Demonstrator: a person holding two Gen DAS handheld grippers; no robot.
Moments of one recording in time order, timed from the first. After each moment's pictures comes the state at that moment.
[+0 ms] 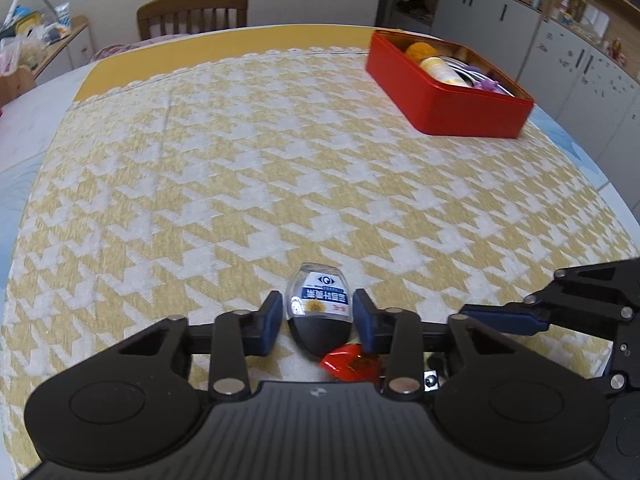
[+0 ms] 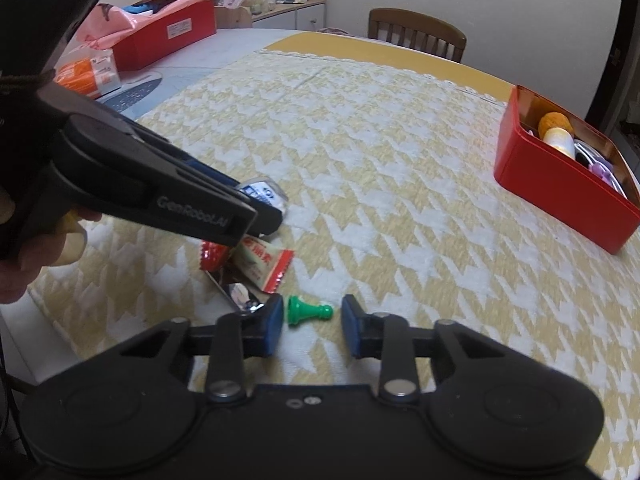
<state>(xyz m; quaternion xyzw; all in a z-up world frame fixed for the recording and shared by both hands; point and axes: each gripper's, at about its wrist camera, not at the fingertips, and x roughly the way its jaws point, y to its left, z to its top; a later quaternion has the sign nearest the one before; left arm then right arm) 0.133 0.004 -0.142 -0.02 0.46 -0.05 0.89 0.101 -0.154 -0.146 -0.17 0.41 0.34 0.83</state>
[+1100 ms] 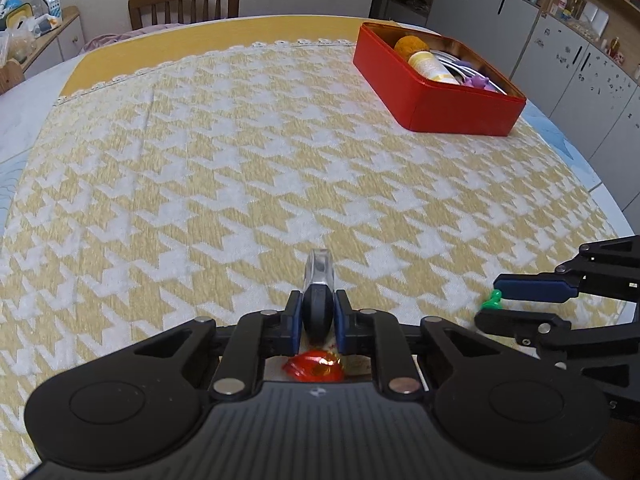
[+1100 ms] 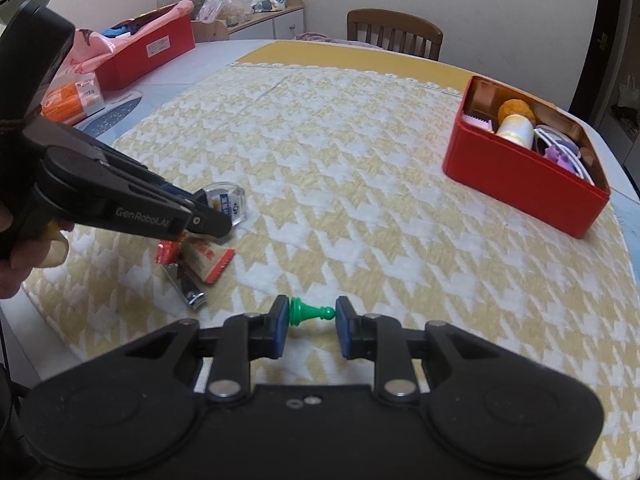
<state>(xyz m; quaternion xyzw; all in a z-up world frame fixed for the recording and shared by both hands) 0.143 -0.007 -0.138 -0.04 0.47 -0.05 0.88 0.123 -0.204 -0.129 -0.14 0.41 0.33 0.84</state>
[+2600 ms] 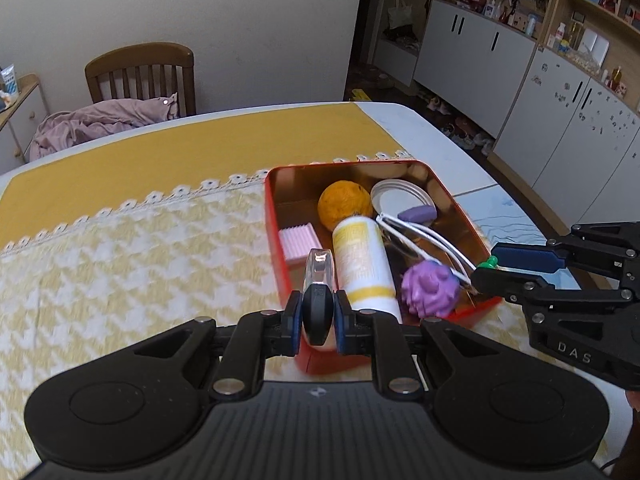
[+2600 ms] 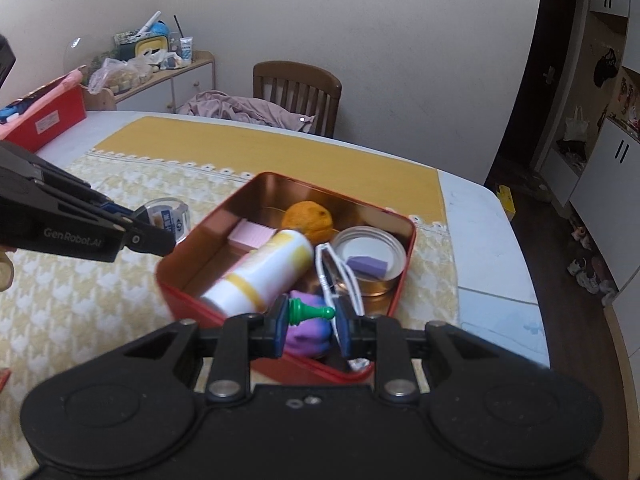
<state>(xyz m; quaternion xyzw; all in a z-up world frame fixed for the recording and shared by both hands) 0.341 -0.121 -0.071 -0.03 0.42 -0.05 0.90 0.334 -0.315 -0.083 -0.15 0.34 0.27 0.89</state>
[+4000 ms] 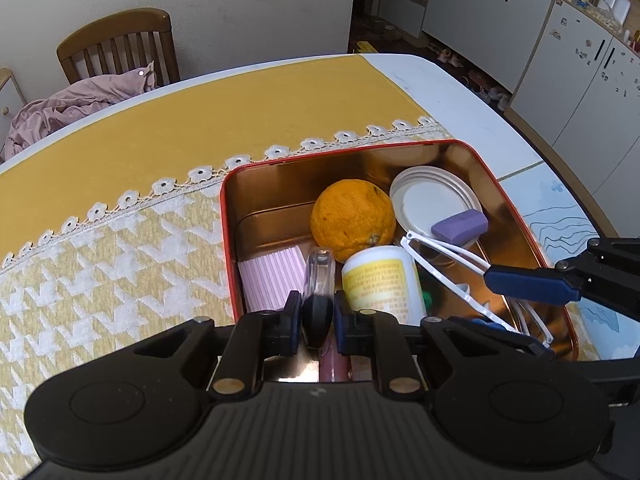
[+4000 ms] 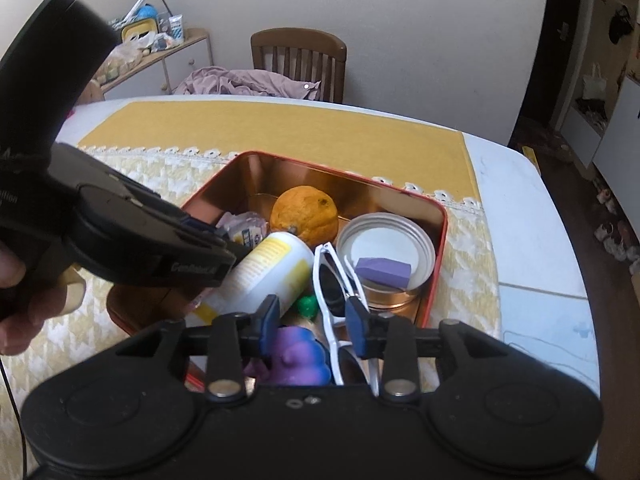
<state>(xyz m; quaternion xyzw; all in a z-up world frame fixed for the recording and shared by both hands) 0.435 -0.143 -0.118 0.00 0.49 -0.04 0.87 0.390 -0.292 -0.111 -0.12 0.40 0.29 0.86</state>
